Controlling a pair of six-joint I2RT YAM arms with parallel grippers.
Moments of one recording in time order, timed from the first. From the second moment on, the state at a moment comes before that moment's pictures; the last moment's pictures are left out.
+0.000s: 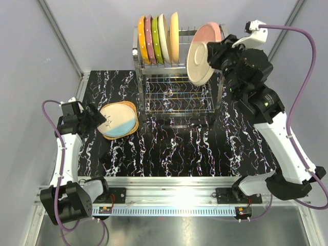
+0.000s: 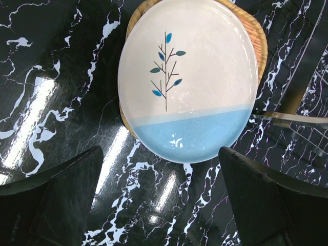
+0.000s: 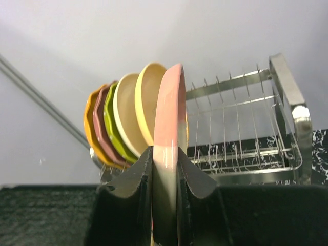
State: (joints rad) left arm 0.24 1.07 0.90 -0.63 0.13 -0.46; right arm 0.67 1.35 1.90 -0.39 0.50 0.37
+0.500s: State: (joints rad) left arm 0.24 1.08 0.90 -0.63 0.15 -0.46; right arm 0.48 1.54 2.07 -0.34 0.38 0.43
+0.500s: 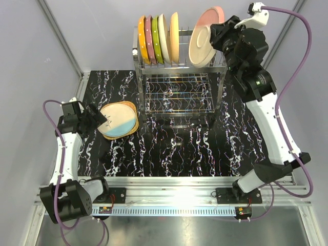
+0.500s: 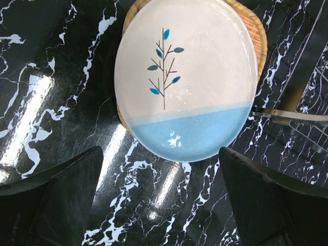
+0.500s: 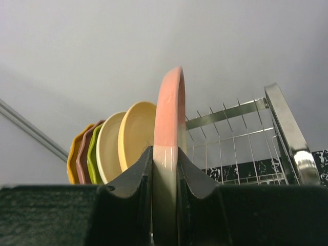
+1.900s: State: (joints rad) left arm 0.24 1.13 0.89 -0.63 0.20 -0.46; right arm 0.37 1.96 2.38 -0.31 0.16 0.49
